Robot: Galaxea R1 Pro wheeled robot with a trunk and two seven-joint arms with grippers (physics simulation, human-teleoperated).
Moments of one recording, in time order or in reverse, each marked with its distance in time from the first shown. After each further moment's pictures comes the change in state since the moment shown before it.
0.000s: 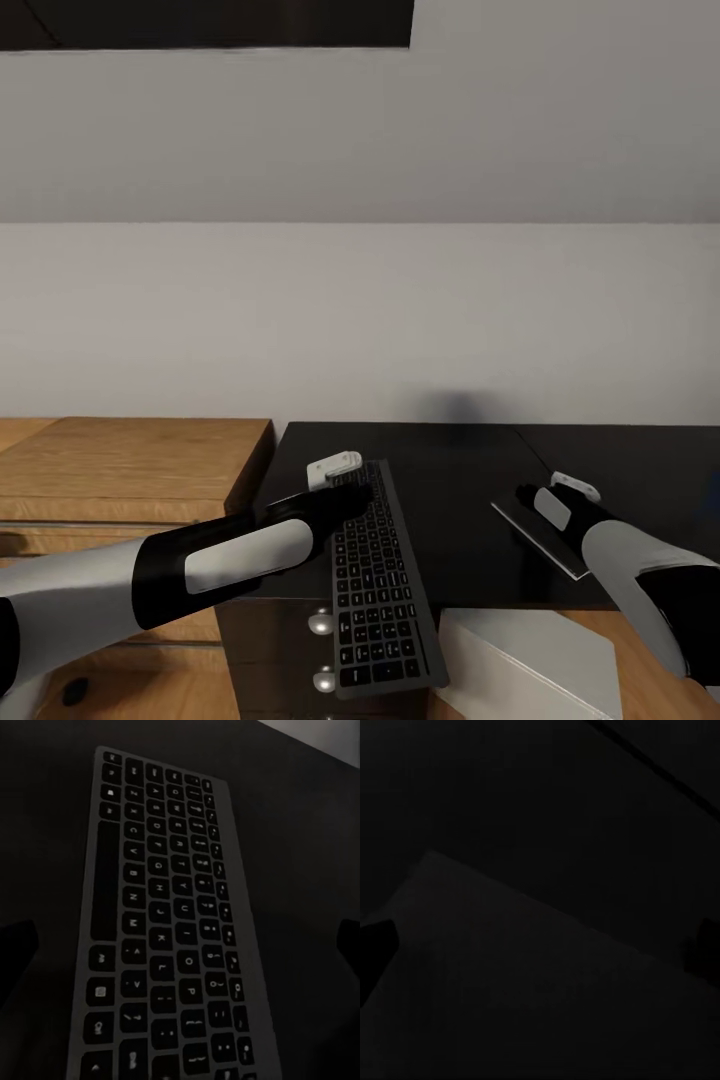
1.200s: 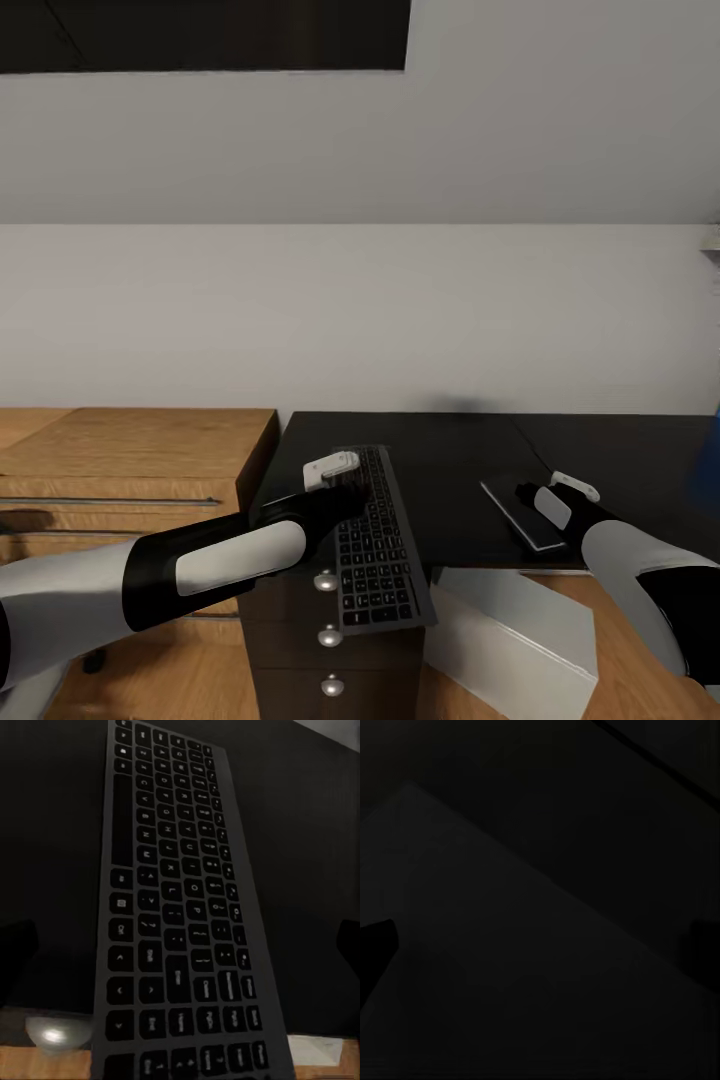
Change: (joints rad) left arm 0.000 0.023 -0.001 -0.027 -0.001 0.006 -0.002; right arm 0.000 0.000 -0.021 -0.002 -0.008 -0.004 0.005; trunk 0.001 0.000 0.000
